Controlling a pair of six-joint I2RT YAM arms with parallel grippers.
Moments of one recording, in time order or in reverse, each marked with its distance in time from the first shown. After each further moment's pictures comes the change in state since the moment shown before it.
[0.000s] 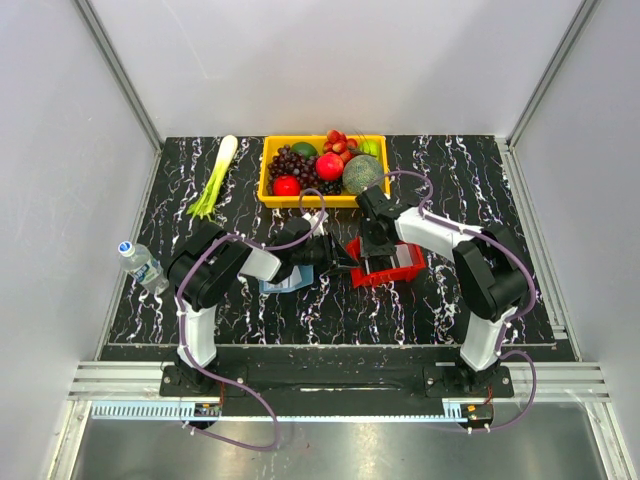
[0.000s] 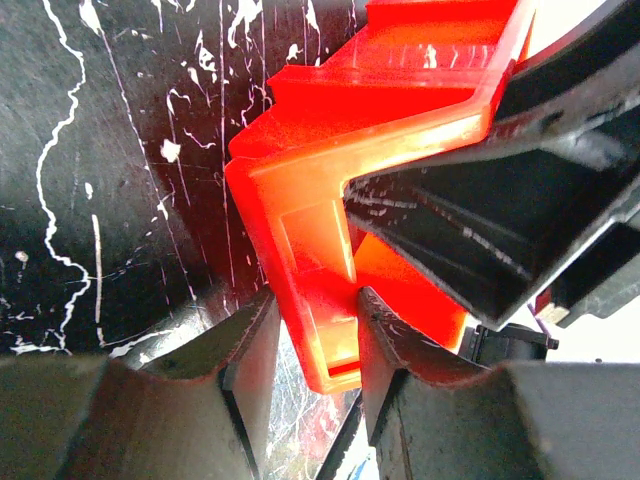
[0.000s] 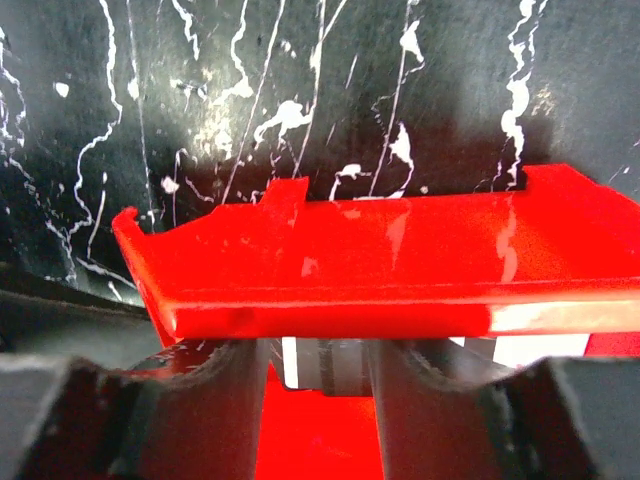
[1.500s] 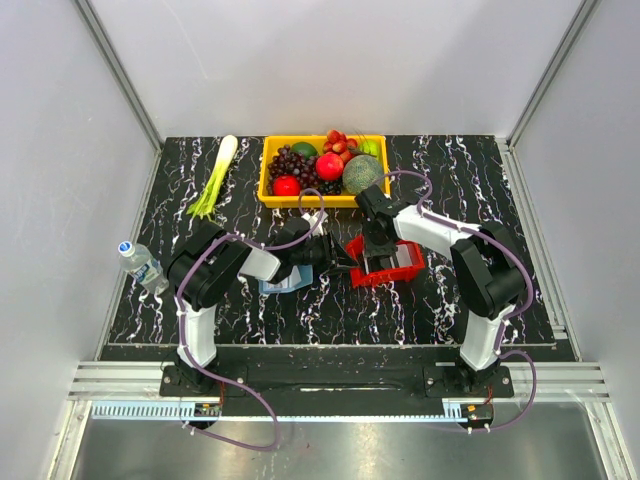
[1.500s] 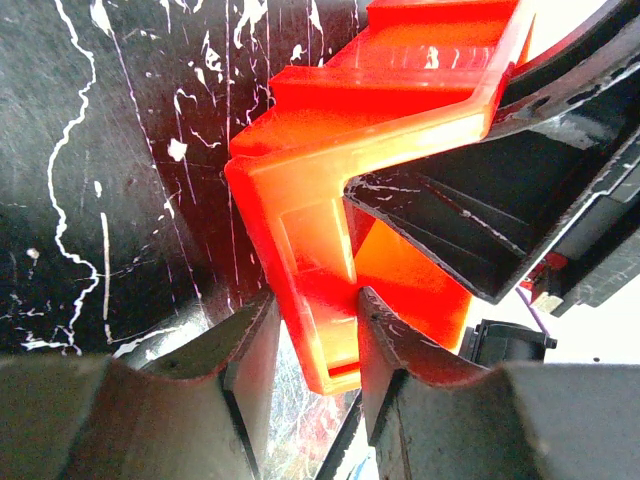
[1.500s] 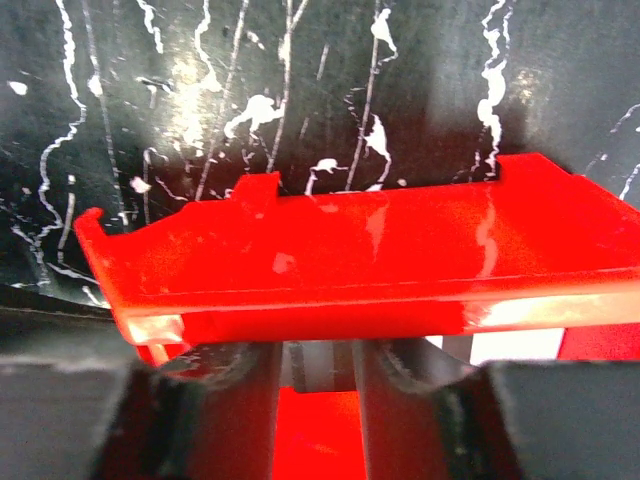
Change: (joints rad) left arm 0.005 0.000 -0.003 0.003 0.005 0.000; right arm 0.006 0.023 0.020 -0.051 0.020 0.005
